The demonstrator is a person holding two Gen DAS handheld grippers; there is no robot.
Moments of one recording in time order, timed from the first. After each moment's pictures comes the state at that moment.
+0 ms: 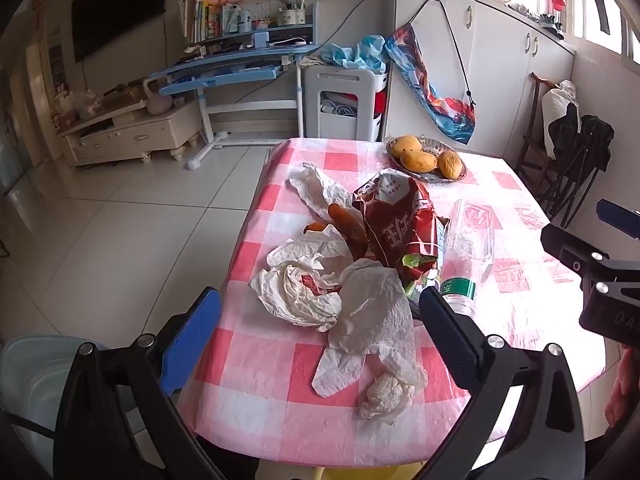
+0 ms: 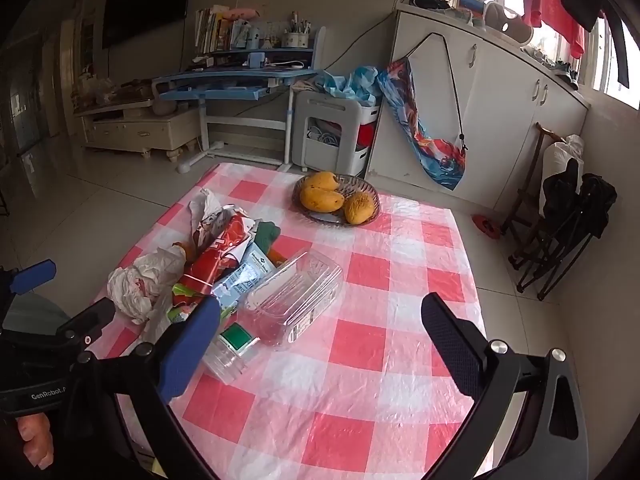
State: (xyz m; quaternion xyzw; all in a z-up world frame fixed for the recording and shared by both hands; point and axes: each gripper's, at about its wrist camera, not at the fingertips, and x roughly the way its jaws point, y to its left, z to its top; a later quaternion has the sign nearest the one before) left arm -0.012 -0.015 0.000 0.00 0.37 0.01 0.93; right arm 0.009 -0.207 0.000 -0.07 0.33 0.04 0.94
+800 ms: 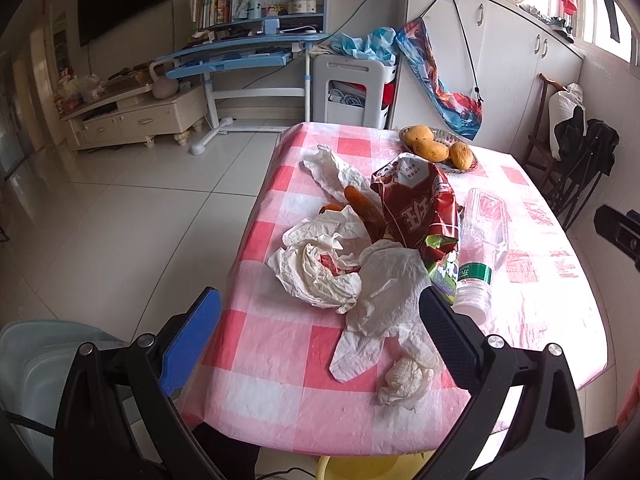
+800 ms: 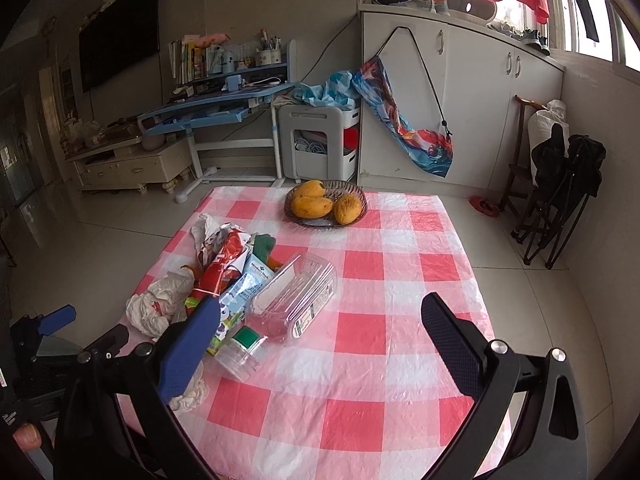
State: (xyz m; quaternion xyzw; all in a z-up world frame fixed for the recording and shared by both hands) left arm -0.015 0.004 -0.013 -0.02 0.39 0.01 0.92; right arm -0.014 -0.224 0.008 0.01 0.29 0.03 0.96
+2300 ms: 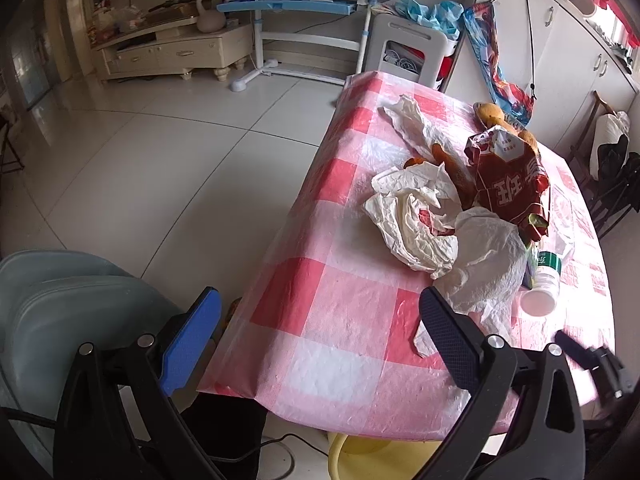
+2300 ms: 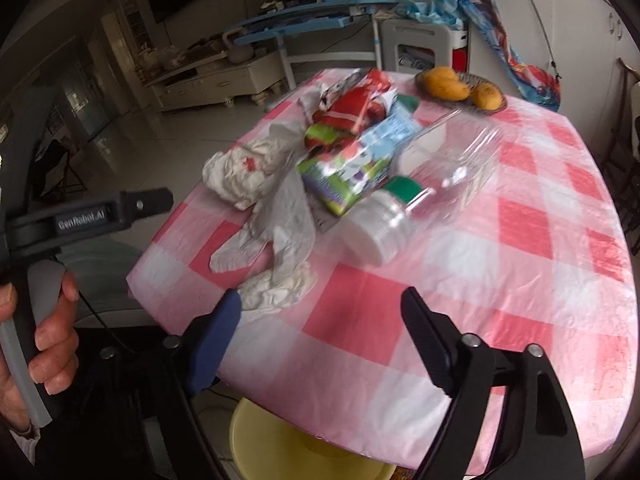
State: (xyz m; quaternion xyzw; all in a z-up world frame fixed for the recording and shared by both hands) left arm -0.007 0.064 -0.057 -0.09 0.46 0.08 0.88; right arm -0.018 -0.152 -0.093 0.00 0.45 0.21 0.87
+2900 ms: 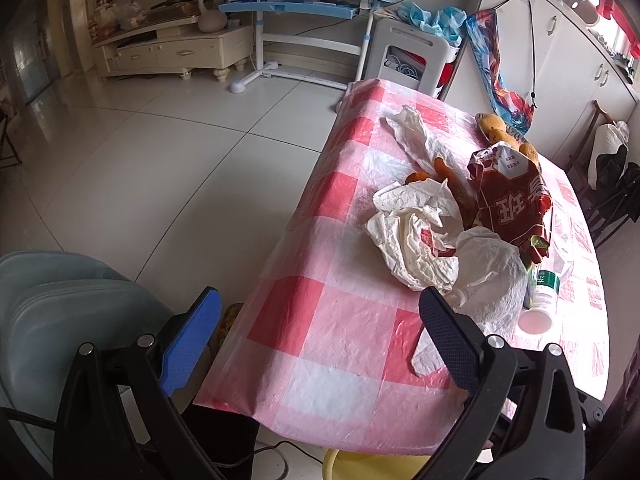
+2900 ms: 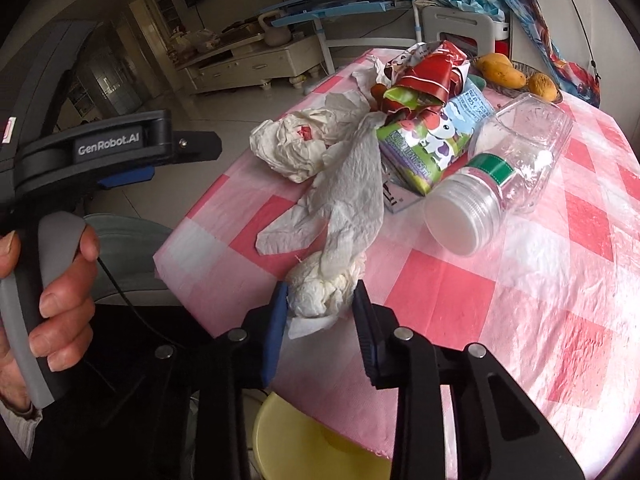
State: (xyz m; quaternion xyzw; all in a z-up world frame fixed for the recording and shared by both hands) left arm 0.009 0.069 -0.054 -0.10 0.46 0.08 0.88; right arm -0.022 -0.132 -0.107 -0.01 0.46 0.27 0.85
